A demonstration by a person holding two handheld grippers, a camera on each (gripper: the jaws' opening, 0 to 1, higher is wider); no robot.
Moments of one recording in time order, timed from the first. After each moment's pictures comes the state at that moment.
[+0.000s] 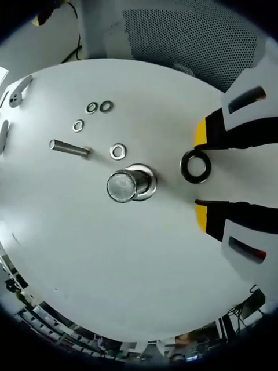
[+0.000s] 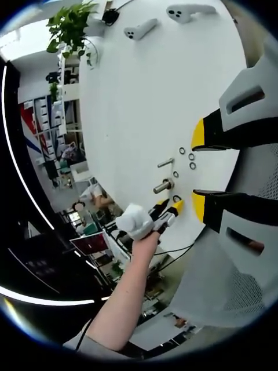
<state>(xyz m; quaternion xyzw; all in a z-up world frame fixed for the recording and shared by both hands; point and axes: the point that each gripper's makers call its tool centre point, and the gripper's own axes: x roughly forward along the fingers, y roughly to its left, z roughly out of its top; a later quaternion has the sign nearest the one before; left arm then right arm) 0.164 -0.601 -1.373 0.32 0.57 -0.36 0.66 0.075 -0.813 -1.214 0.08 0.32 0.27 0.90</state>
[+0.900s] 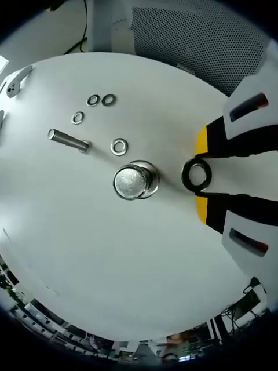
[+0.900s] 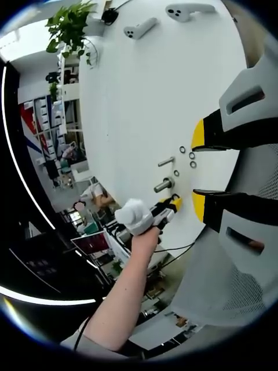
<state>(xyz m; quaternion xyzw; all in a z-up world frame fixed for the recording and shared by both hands) 0.162 -0.601 -1.374 0.31 0.60 -0.34 0.66 0.075 -0.811 -1.213 0.08 0.32 0.28 0.90</state>
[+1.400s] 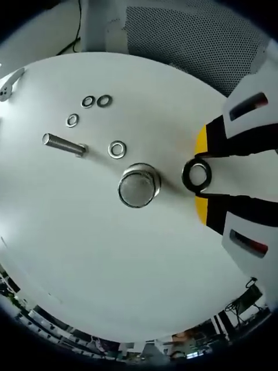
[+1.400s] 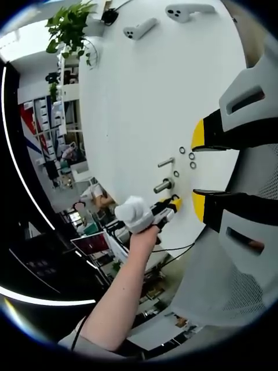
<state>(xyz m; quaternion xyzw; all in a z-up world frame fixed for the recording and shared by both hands) 0.162 -0.602 -1.373 0.33 0.61 -0.34 0.64 0.075 -0.812 -1.214 0.08 0.32 0.27 0.90</state>
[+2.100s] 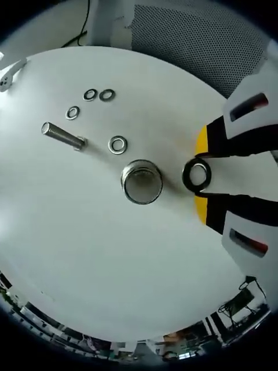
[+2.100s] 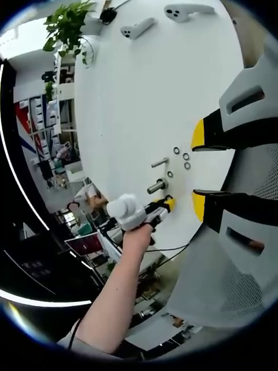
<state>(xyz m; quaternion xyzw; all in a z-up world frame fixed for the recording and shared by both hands) 0.163 -0.601 -1.374 0.33 0.63 -0.32 0.63 0.072 -0.811 -1.221 0.07 0.34 0.28 0.90</state>
